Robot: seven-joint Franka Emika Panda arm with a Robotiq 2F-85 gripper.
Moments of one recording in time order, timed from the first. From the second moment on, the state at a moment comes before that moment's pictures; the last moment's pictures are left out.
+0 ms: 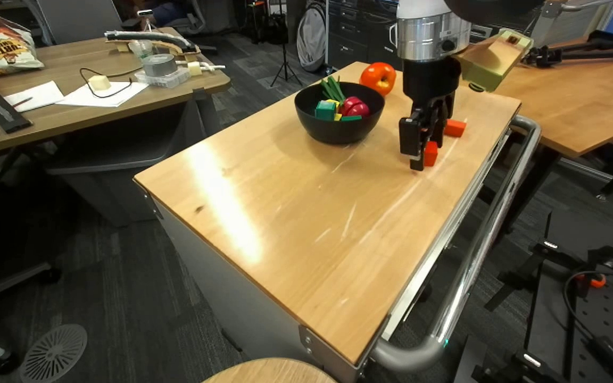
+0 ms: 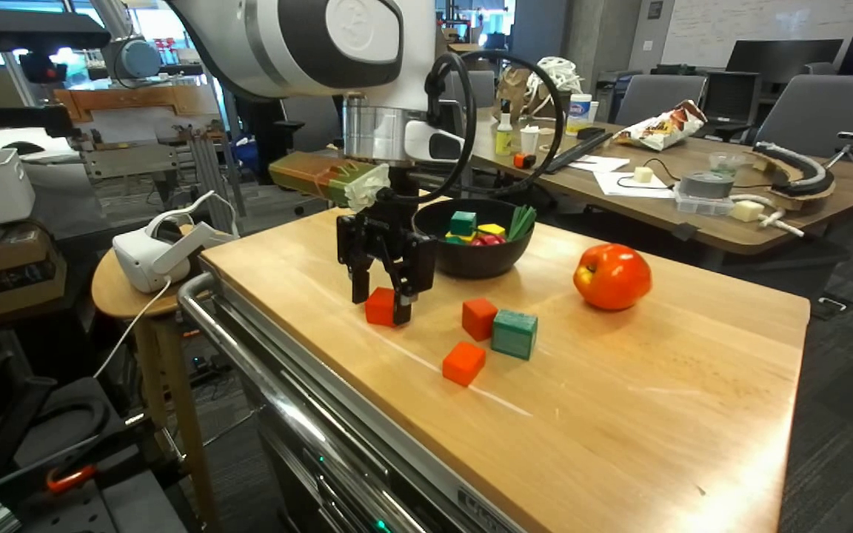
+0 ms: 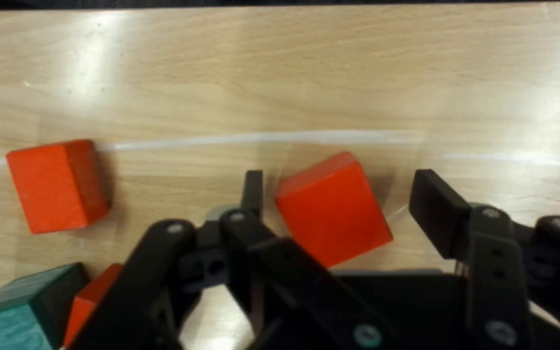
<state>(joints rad) -0.03 0.08 -0.03 -2.36 -0.14 2.24 0.05</state>
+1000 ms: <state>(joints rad) 0.00 0.00 -0.01 -2.26 -0.09 2.51 0.30</state>
